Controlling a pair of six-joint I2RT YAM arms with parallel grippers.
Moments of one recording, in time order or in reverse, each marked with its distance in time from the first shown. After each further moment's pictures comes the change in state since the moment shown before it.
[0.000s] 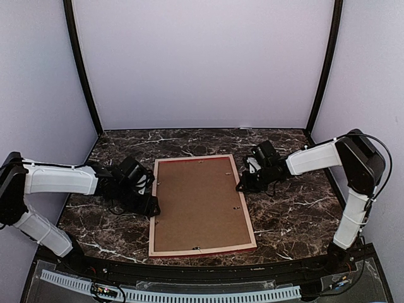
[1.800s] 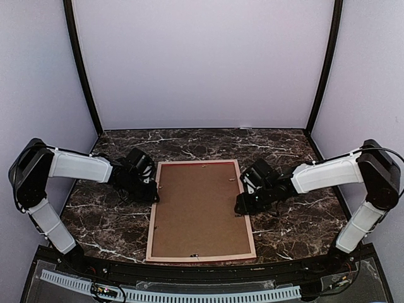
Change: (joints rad) left arm 0.126 0.237 0.135 0.116 0.009 -0.040; right arm 0.235 -0.202 -0.164 -0.142 0.215 0.061
